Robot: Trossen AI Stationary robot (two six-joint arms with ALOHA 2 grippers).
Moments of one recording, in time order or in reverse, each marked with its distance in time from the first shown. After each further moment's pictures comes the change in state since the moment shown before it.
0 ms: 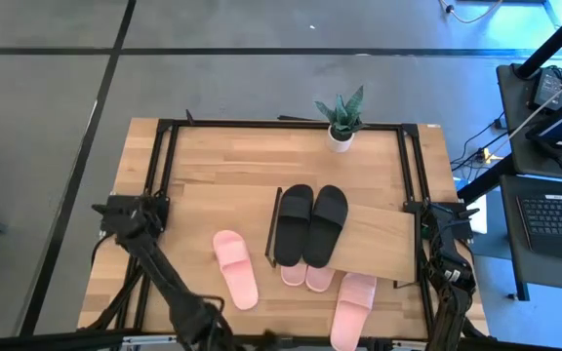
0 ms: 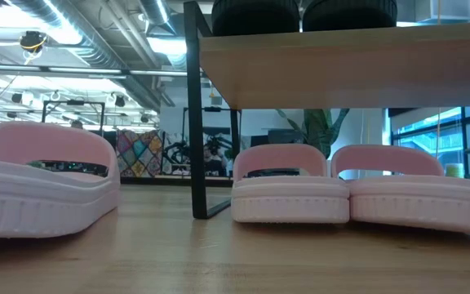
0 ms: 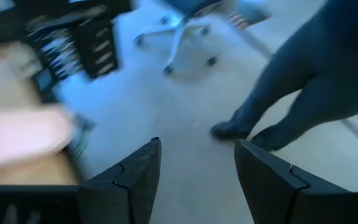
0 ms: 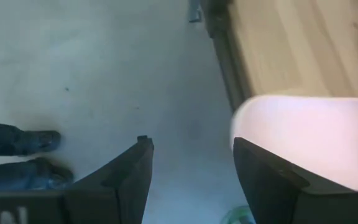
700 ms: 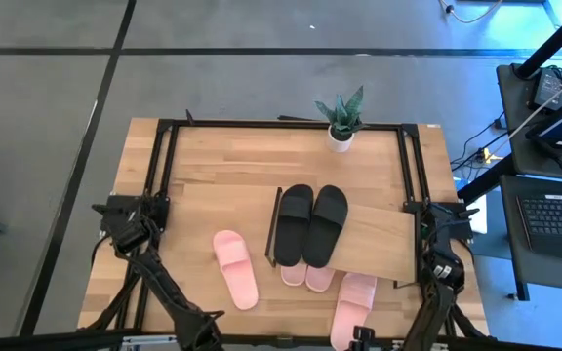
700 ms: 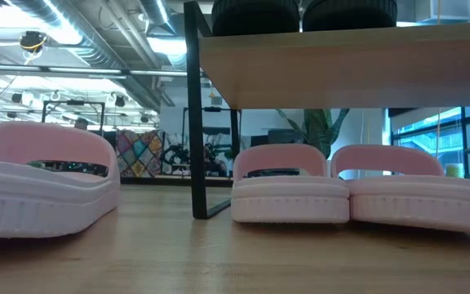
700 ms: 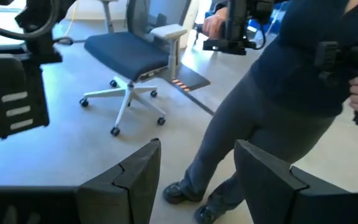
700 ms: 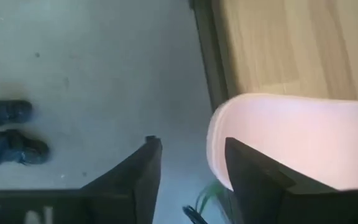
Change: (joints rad) left arm -0.071 0.015 -0.417 0.801 0.078 -0.033; right arm -0.085 0.000 -0.116 0.032 -0.147 -0.101
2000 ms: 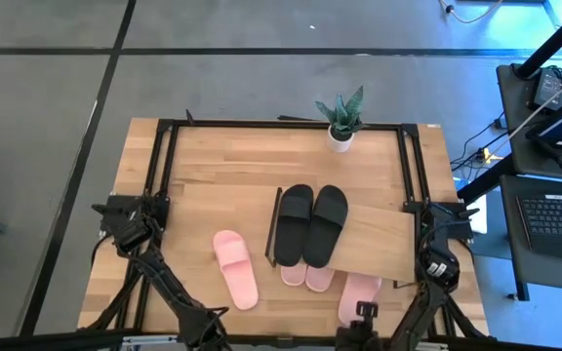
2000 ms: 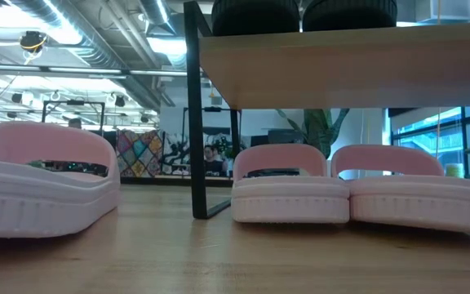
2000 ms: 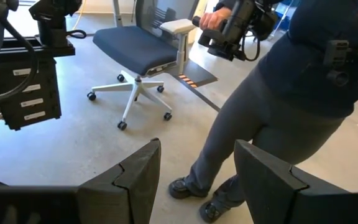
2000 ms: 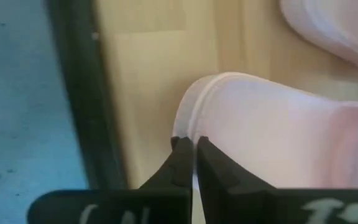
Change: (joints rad) left arm 0.025 0.000 -0.011 -0.019 0.000 -0.008; right arm -0.049 0.004 -0.114 -0.272 -0.031 -0.055
